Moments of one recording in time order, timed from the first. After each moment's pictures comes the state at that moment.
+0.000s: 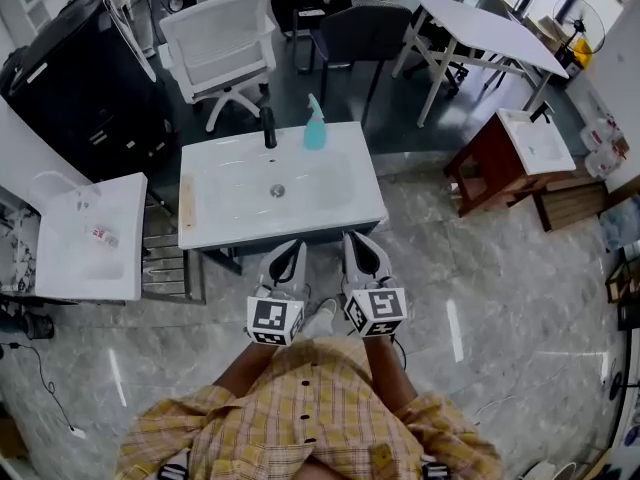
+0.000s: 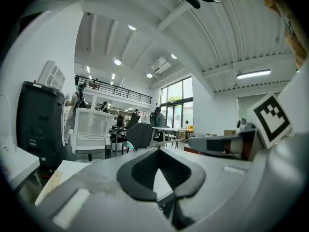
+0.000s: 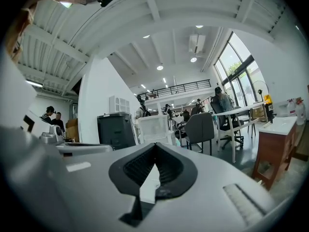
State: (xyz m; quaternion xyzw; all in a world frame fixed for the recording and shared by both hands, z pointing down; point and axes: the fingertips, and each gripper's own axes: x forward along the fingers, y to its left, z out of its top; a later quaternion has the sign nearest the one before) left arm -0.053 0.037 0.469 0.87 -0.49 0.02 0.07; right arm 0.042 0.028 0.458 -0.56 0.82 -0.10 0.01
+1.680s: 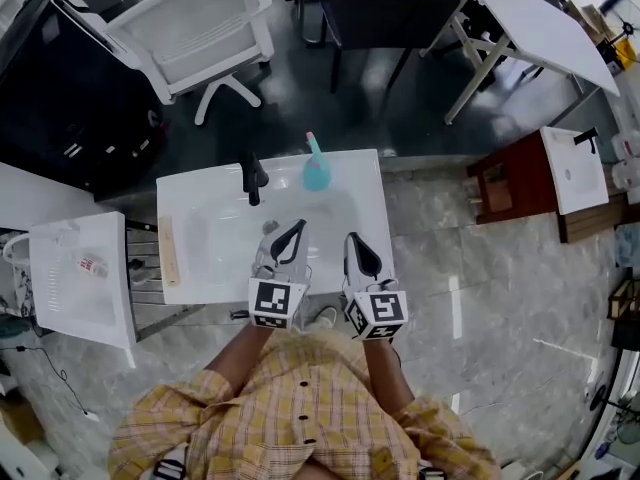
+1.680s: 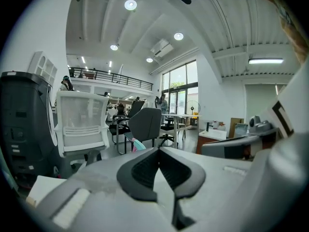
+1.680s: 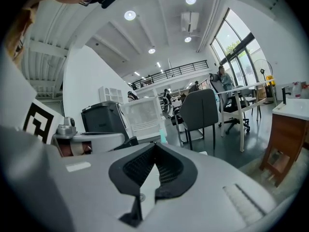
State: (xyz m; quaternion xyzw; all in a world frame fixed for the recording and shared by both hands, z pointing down) left arm -0.020 -0.260 0.540 0.86 -0.49 0.11 0.08; right arm 0.073 -0.236 0.544 -0.55 0.81 -0.19 -0.04
